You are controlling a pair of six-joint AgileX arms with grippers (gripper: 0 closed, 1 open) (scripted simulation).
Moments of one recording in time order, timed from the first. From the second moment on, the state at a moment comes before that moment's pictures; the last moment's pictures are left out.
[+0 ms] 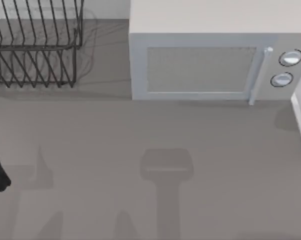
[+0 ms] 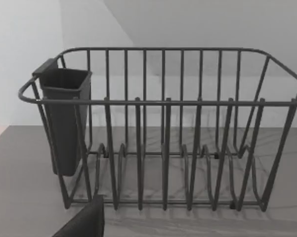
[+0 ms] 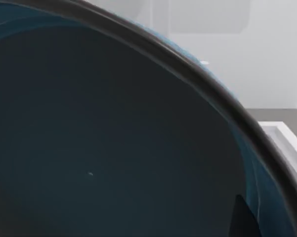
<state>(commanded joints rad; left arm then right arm) 0.00 0.00 0.00 0.00 0.00 0.00 -0.53 2.22 0.49 1.73 -0.49 0.01</state>
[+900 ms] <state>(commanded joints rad) 0.00 0.00 0.00 0.00 0.00 0.00 -0.53 2.22 0.49 1.73 -0.49 0.01</state>
